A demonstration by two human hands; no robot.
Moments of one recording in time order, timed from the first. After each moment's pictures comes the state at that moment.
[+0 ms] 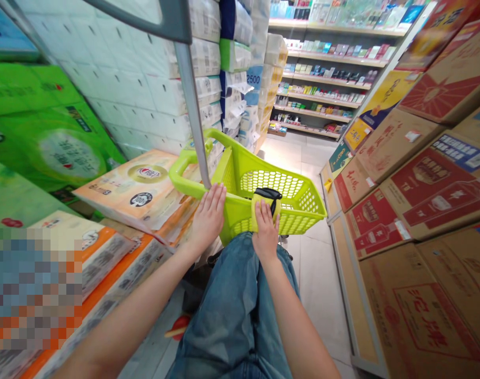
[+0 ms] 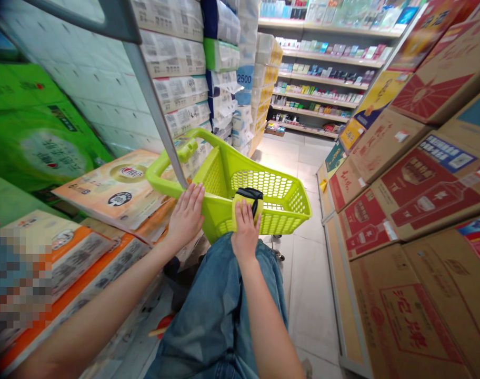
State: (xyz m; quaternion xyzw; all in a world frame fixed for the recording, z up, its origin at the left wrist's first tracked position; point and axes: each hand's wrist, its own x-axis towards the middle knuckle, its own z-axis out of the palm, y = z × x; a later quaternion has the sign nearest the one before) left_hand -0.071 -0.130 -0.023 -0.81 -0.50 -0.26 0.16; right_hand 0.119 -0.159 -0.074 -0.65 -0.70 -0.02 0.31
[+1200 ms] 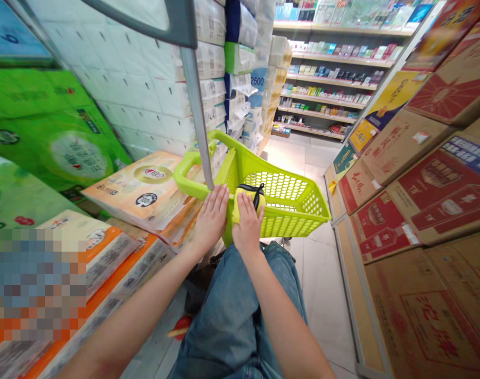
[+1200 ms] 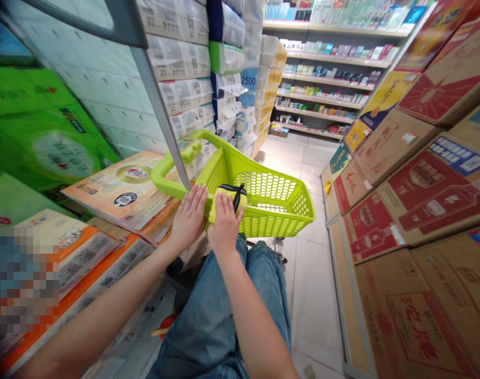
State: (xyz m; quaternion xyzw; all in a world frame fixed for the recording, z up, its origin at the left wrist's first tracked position) left_hand -0.072 -0.129 -0.023 -0.81 -0.51 -0.25 0.17; right_hand 0.057 -0.146 -0.033 -0.61 -0.70 0.04 0.37
